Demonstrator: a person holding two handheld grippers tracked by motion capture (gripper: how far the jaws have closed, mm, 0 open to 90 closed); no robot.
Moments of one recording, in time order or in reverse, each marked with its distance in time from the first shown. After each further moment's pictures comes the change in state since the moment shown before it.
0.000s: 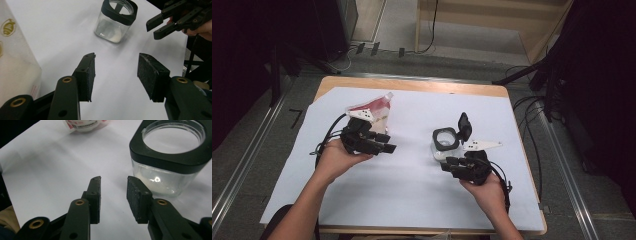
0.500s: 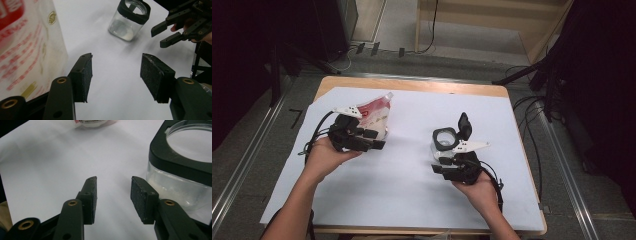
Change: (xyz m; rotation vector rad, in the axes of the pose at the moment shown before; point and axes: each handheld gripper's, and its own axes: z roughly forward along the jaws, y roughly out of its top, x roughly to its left) left arm 0.016 -0.010 -0.023 -0.011 0.056 -0.040; right arm 0.007 0.001 0.022 0.025 0.021 -0.070
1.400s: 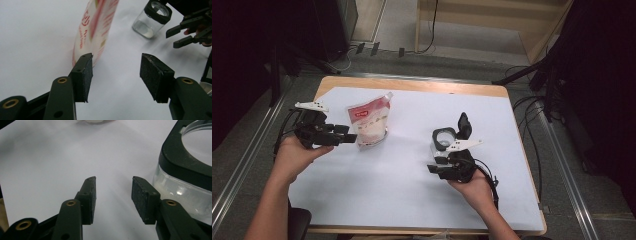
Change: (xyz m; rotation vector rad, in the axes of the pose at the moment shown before) left arm 0.031 -0.023 -0.057 -0.040 0.109 -0.117; right arm 0.001 0.005 0.012 0.034 0.008 -0.024
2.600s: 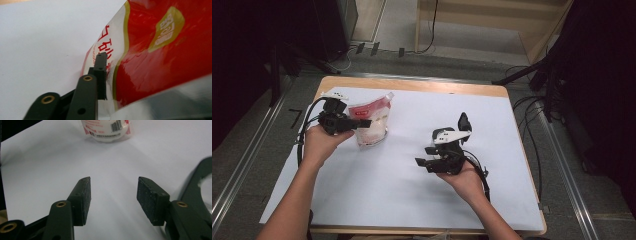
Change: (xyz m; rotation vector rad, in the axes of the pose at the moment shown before) left arm 0.013 0.030 0.055 -0.029 0.022 -0.059; right arm 0.015 0.036 0.015 -0.033 0.016 -0.064
